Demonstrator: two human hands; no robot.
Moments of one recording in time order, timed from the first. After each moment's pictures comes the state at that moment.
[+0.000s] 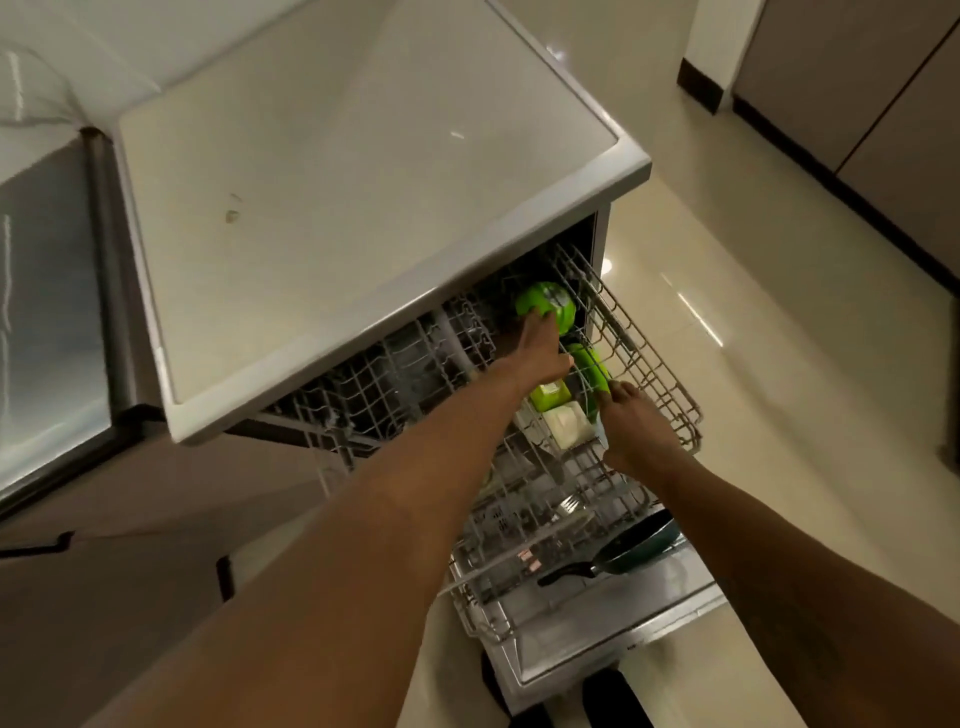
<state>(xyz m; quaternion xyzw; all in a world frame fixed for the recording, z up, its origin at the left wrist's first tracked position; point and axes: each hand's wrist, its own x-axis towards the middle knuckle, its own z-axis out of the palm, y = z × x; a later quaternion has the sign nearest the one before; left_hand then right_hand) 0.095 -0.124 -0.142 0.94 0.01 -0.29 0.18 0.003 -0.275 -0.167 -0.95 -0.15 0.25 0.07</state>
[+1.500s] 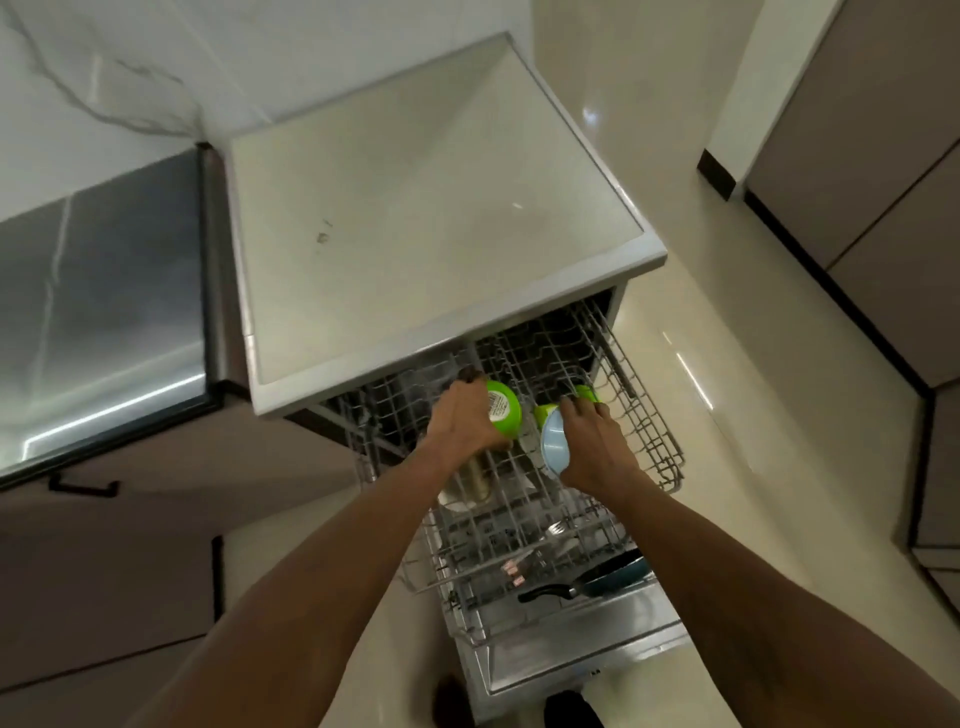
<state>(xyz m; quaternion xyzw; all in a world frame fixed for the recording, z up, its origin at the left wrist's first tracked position) 0.003 -0.023 -0.054 0.97 0.09 -0.19 0.12 -0.003 -0.226 -0.087 -0.96 -0.19 0.19 0.11</state>
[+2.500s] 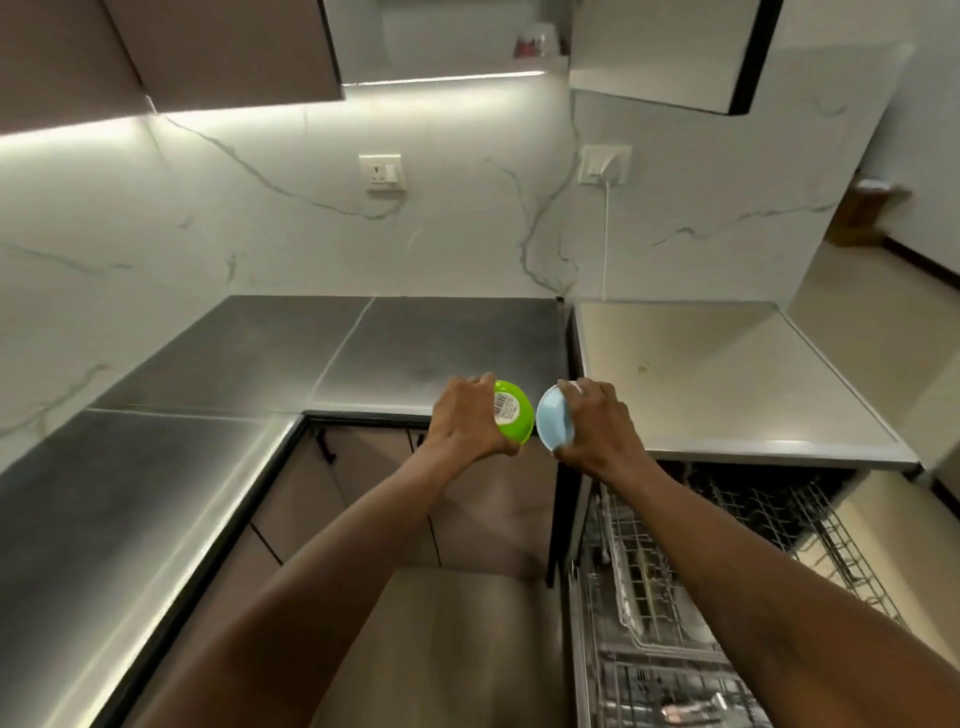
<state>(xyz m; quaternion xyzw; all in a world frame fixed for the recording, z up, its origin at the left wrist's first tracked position) -0.345 0.313 0.232 0.96 0.22 0.14 0.11 -0.235 0.141 0.206 -0.91 -0.38 -0.07 0.13</state>
